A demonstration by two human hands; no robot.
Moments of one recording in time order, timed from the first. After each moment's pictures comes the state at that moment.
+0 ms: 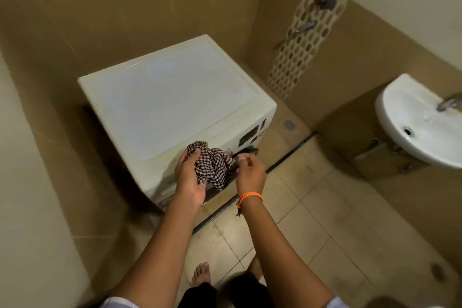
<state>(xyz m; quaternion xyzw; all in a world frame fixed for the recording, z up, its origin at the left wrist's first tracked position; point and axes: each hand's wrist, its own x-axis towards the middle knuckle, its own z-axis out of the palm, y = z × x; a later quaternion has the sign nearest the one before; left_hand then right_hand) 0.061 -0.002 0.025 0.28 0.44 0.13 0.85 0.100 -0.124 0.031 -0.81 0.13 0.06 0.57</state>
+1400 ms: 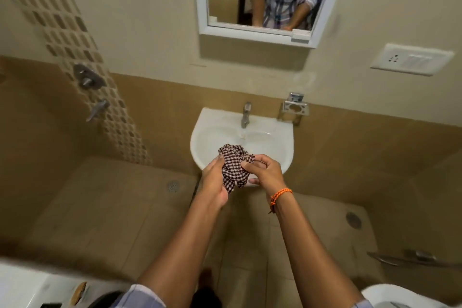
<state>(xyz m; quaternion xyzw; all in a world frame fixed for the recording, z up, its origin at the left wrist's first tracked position) 0.523 -0.631 0.146 0.44 0.24 -0.20 0.84 0.480 -0.769 0.142 -0.64 0.25 -0.03 0.73</state>
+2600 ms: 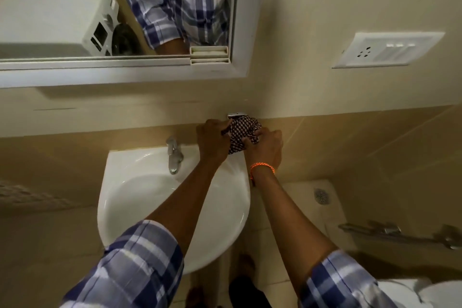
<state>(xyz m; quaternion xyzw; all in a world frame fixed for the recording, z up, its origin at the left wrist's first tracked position) 0.811 -0.954 0.089 0.89 -0.19 -0.14 0.40 0.717 -1.047 0.085 -0.78 0.50 -0.18 0.33</state>
